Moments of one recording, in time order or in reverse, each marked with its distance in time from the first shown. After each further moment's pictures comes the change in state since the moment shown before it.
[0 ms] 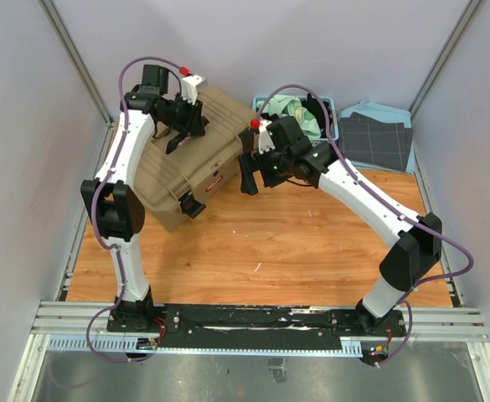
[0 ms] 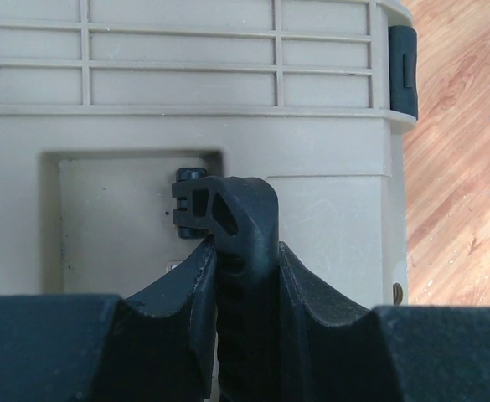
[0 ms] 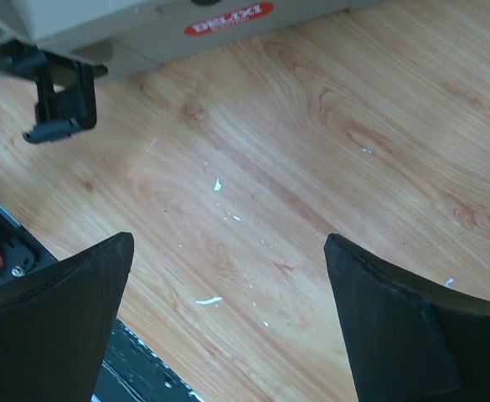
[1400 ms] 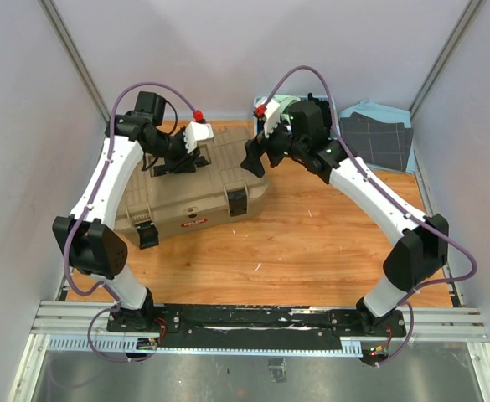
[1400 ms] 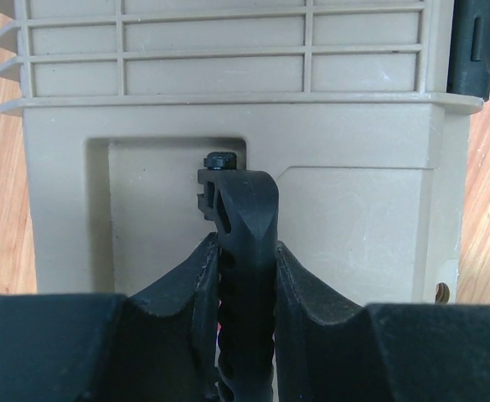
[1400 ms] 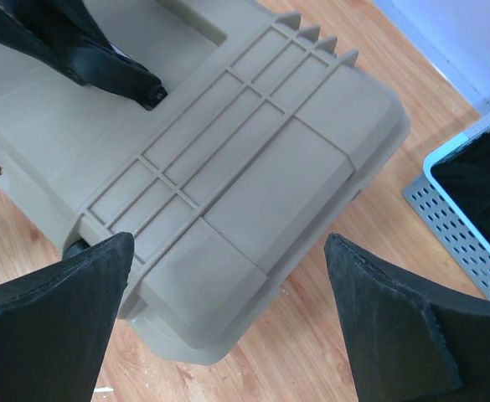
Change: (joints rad) left arm -0.048 -0.374 -0.369 -0.243 0.050 0.651; right arm -0.109 -0.006 -0.060 0.358 -0.229 -0.352
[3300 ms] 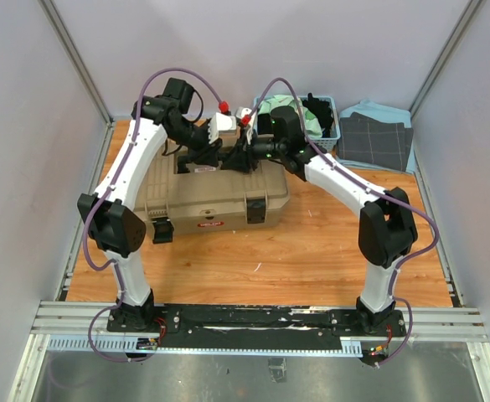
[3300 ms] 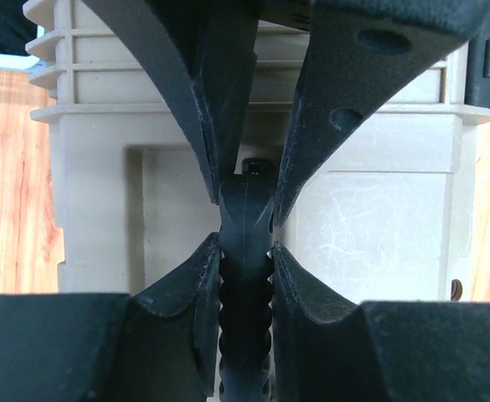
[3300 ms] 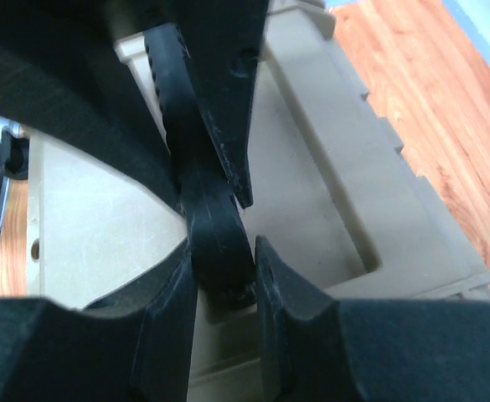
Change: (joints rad) left arm -0.125 0.229 0.322 -0.155 0.081 0.036; right arm 0.014 0.217 -0.011 0.359 -0.429 -0.014
